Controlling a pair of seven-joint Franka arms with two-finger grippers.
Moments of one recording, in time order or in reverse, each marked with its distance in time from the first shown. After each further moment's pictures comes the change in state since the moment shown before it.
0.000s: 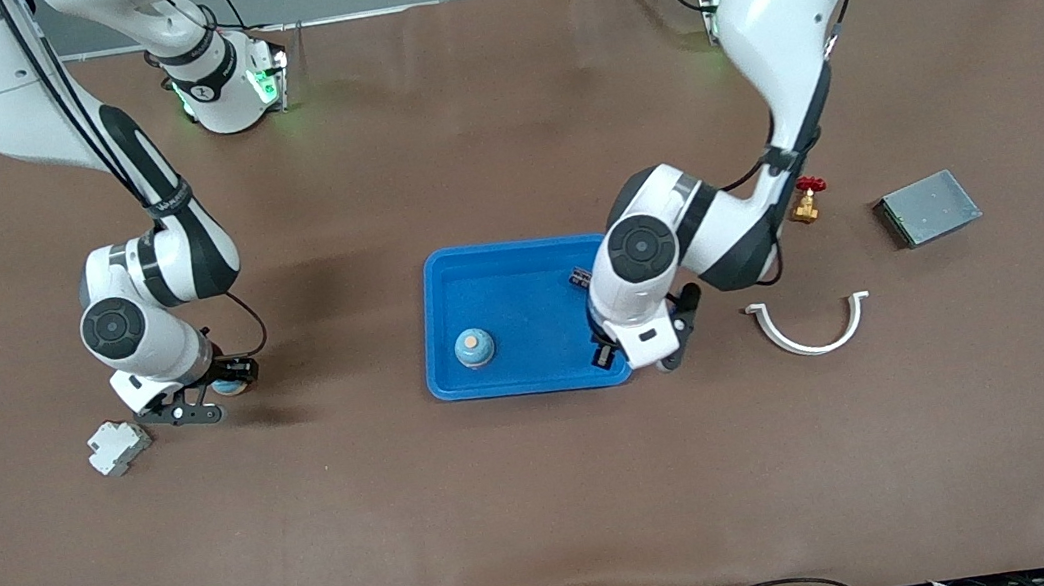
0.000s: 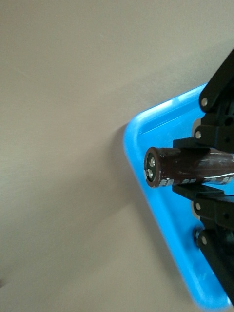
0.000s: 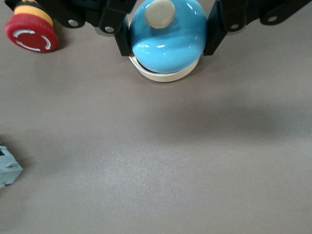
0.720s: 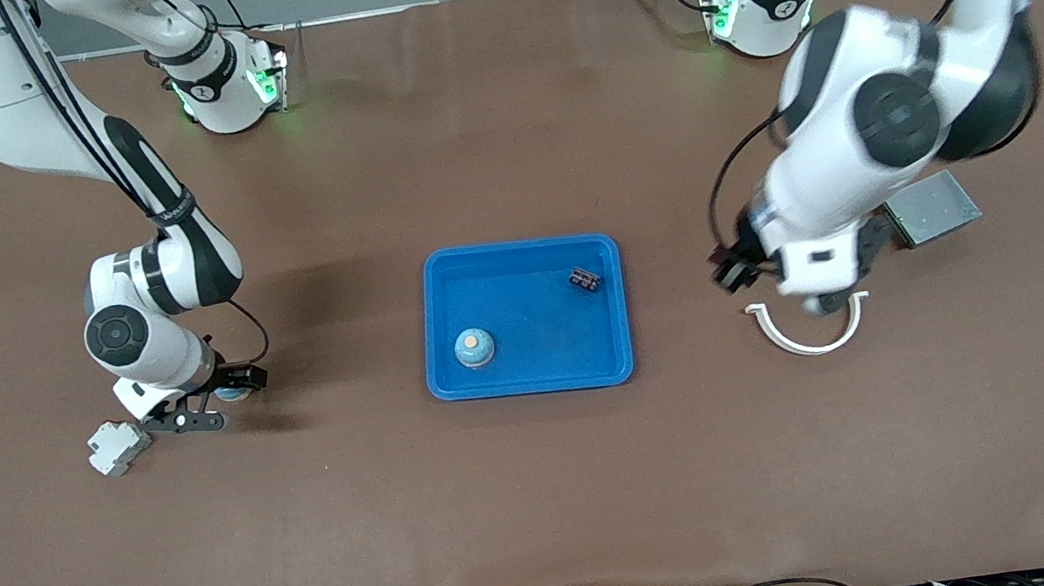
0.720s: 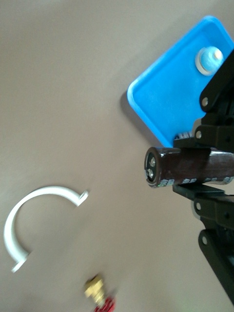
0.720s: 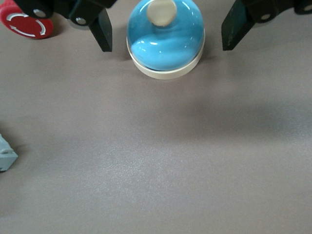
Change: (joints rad) left arm 0.245 -0.455 -0.001 -0.188 -0.208 -0.296 0.631; right arm 0.000 0.023 0.001 0.031 -0.001 0.001 -0.001
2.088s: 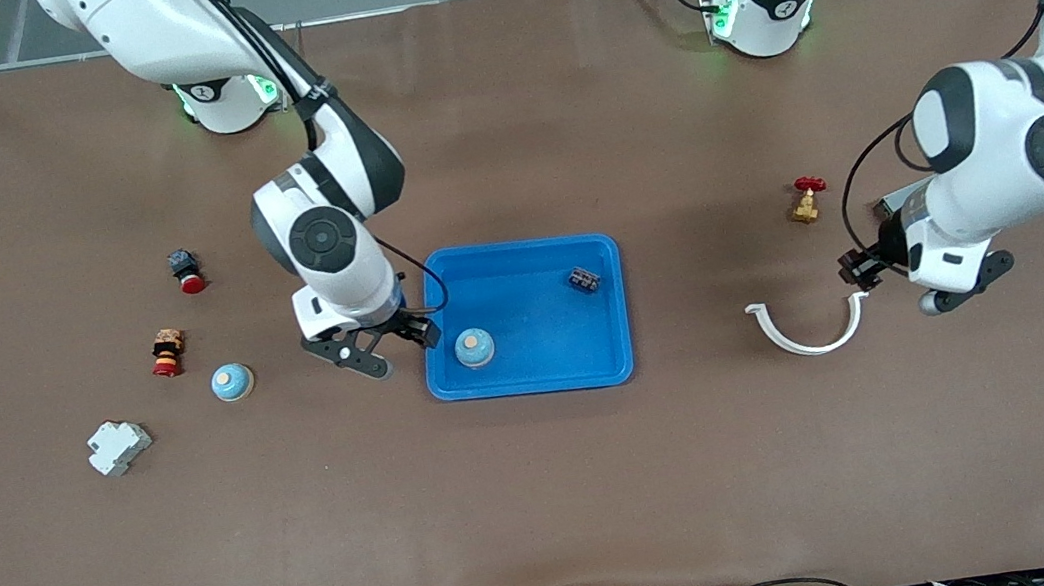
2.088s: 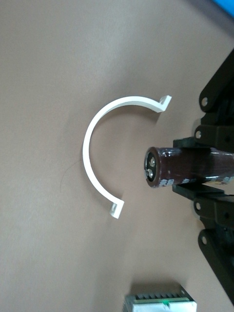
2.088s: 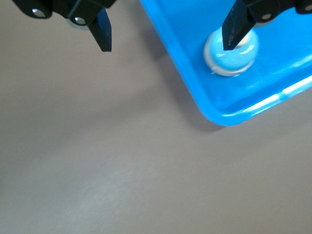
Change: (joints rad) left arm 0.305 0.034 -0.002 -0.399 0.035 0.412 0.607; right arm 0.463 0.001 0.038 0.297 0.138 -0.242 0.793
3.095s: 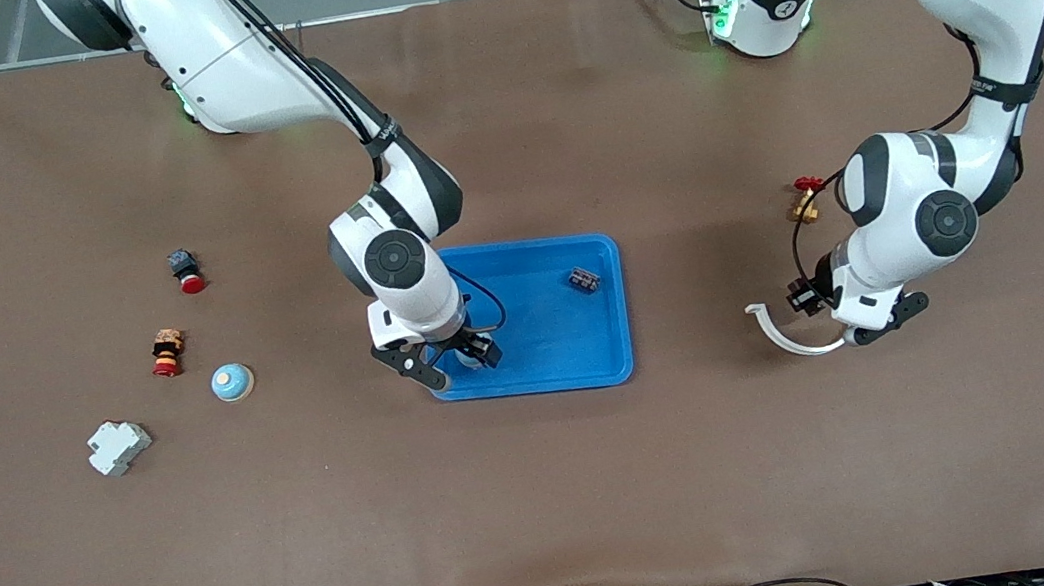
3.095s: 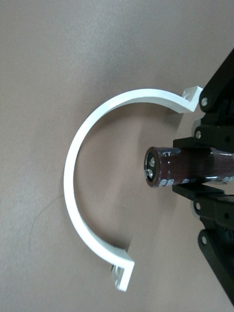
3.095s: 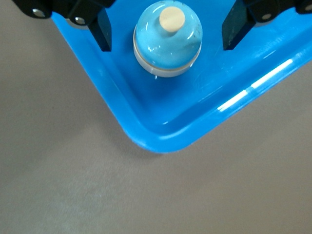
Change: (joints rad) left arm -0.067 0.193 -0.003 0.009 0.060 0.137 -0.071; right arm 0.057 0.212 0.005 0.141 0.054 0.157 0.120
